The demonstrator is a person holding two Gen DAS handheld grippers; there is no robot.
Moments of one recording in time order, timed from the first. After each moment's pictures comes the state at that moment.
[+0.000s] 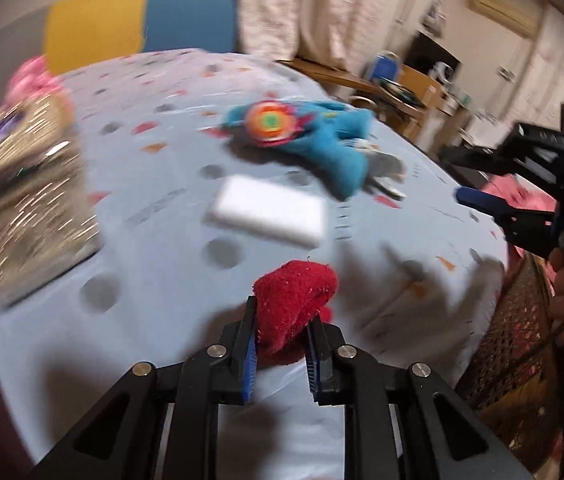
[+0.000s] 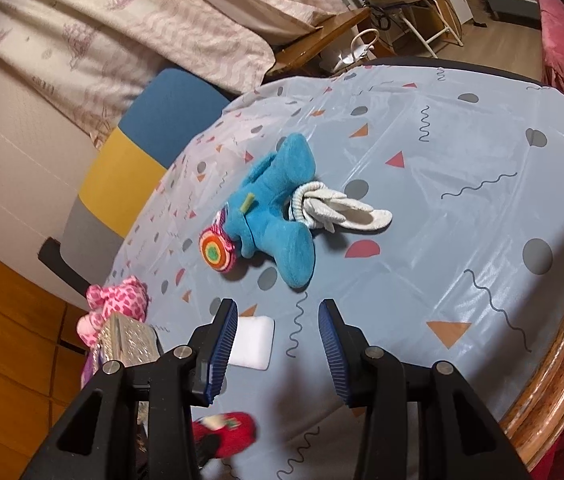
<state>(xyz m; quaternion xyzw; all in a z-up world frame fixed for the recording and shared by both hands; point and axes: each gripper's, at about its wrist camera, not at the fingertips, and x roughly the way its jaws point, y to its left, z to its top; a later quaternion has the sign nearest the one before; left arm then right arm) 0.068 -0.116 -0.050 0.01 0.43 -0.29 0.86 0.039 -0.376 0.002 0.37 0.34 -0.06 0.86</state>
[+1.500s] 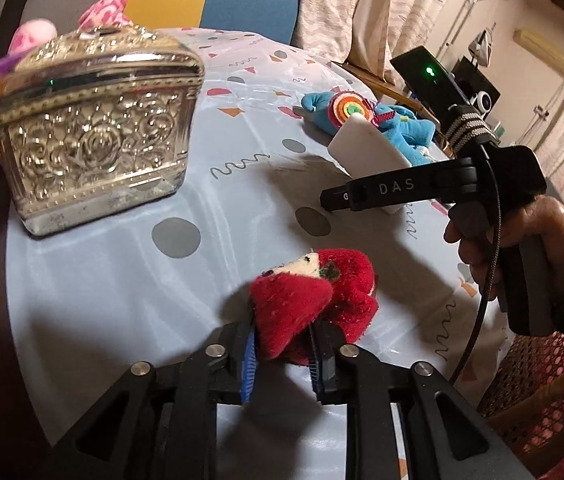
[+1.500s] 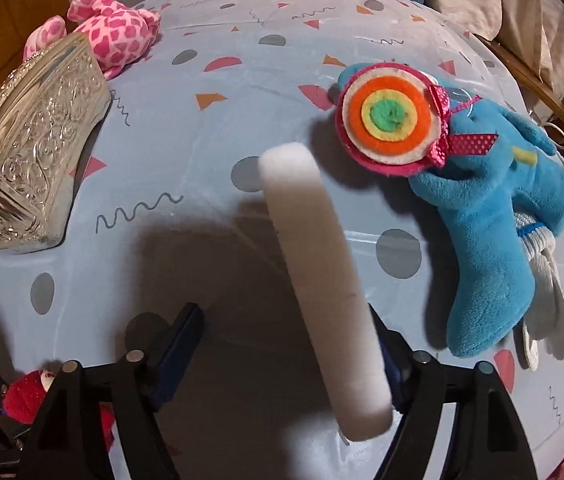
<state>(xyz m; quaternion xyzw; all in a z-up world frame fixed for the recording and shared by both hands) 0.074 -0.057 -0.082 -0.05 0.45 -0.24 0.86 0.186 -0.238 -0.084 -0.07 0.56 0.08 0.82</state>
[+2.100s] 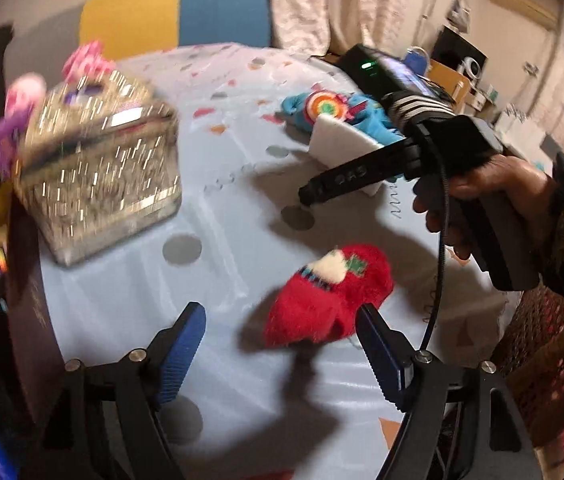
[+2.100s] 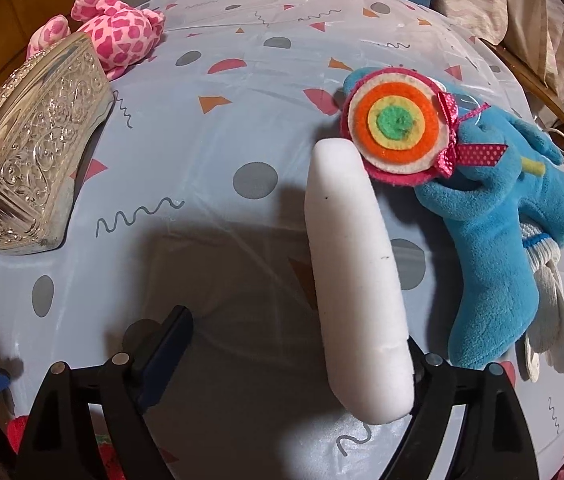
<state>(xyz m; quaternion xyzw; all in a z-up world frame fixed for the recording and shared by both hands) 0.052 -0.066 -0.055 0.04 0.43 -0.24 0.87 0.204 -0.227 -0.088 -0.07 0.56 0.09 0.82</state>
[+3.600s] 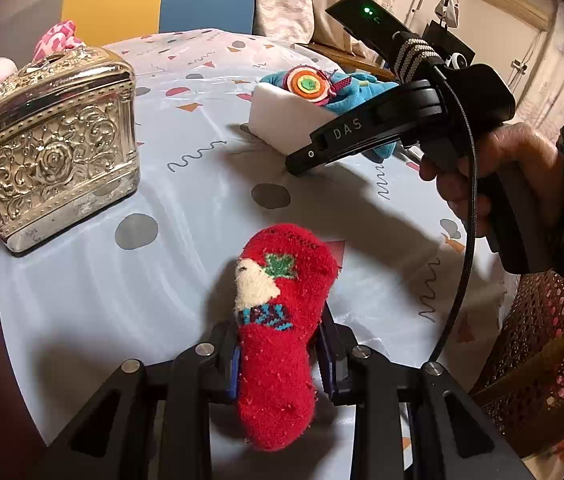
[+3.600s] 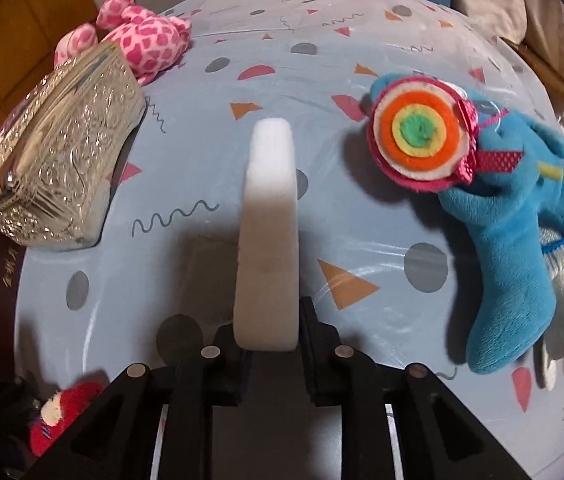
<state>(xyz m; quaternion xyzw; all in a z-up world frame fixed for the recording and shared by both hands) 0.056 -0.074 -0.086 0.02 0.45 -0.27 0.85 0.194 -0.235 -0.077 -0.04 0.55 0.14 0.82</state>
